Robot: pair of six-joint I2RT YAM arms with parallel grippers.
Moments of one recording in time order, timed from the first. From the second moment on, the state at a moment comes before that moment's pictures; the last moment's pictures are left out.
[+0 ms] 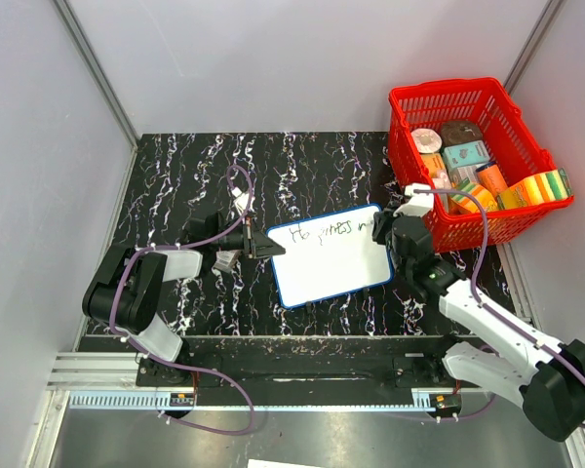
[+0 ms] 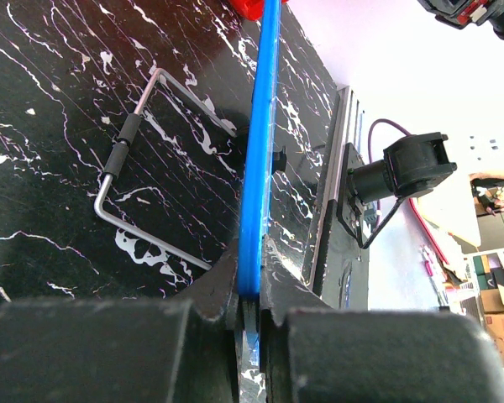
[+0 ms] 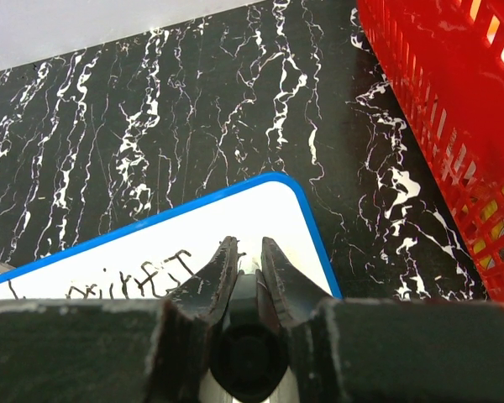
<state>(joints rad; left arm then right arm) -0.27 1.61 0.58 0.67 1.07 -0.55 0.59 0.99 0.63 0.10 0.50 0.42</state>
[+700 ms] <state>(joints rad) -0.27 1.61 0.58 0.67 1.07 -0.55 0.59 0.86 0.60 0.02 0.48 0.44</state>
